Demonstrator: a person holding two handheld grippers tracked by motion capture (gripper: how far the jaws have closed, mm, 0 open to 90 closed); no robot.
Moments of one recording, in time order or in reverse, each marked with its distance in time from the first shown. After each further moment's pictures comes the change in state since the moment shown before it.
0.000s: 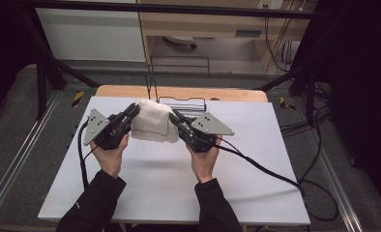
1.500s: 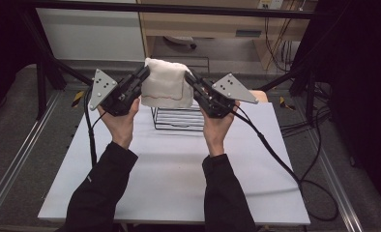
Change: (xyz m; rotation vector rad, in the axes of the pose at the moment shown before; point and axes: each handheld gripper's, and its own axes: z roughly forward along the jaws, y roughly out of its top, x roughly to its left) left arm -0.005 0.080 0.055 -0.137 -0.012 0.031; right arm -0.053 0.076 0.005 -0.172 -0.090 -0.042
